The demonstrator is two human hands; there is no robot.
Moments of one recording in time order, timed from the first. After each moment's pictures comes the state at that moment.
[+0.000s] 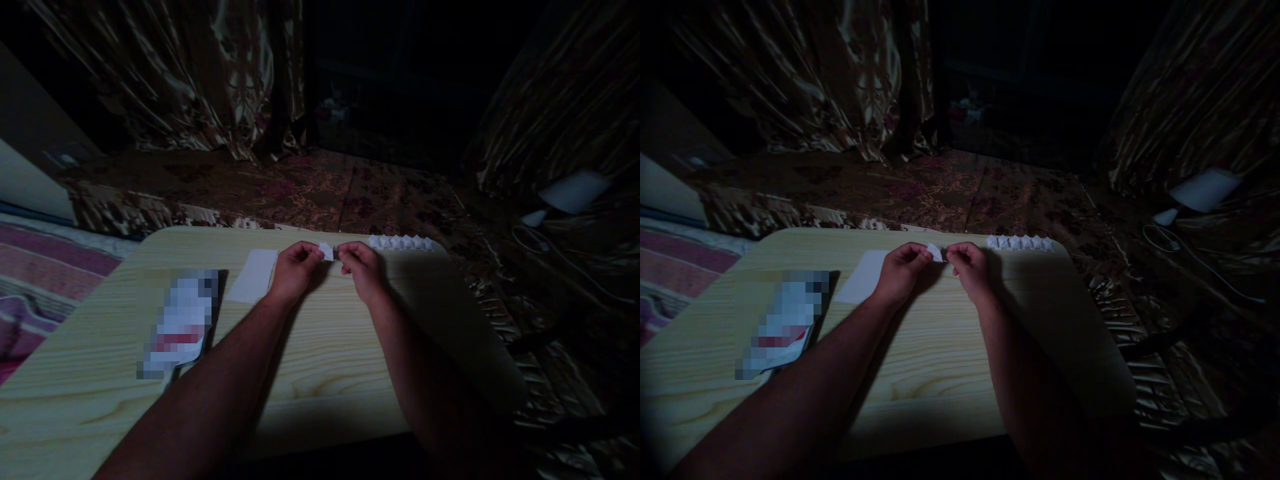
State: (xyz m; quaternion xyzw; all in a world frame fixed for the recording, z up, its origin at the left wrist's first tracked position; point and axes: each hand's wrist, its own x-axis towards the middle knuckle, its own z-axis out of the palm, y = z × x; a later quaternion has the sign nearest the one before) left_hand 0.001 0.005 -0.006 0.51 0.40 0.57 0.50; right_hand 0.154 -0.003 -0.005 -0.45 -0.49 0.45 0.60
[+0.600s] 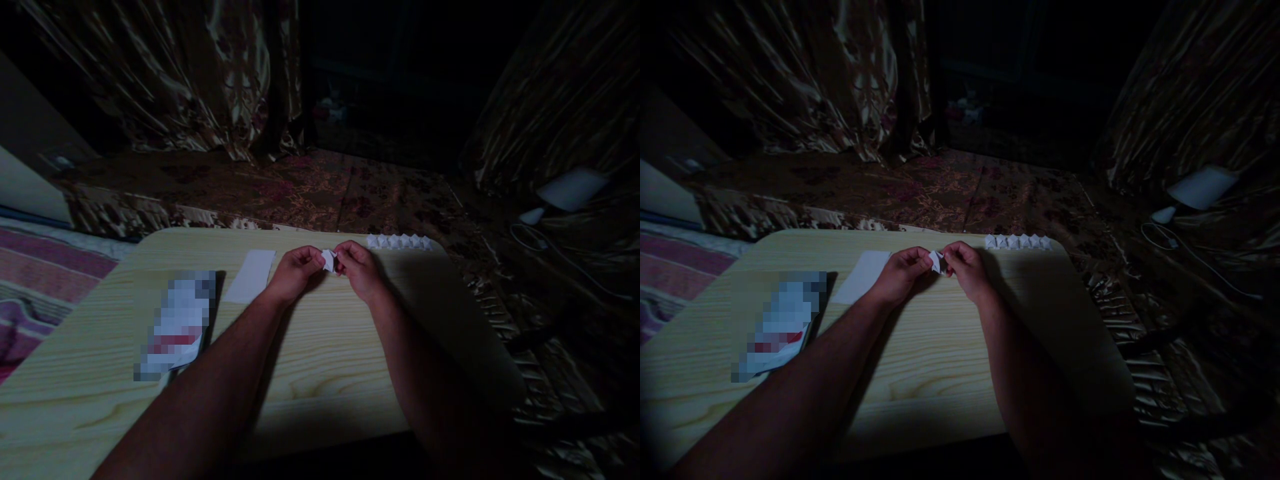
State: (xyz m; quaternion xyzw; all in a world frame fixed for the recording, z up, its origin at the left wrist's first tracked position) left_hand -0.004 0.006 -0.006 0.54 0.34 0.48 0.60; right_hand 0.158 0.001 -0.011 -0.35 -0.51 0.54 0.57
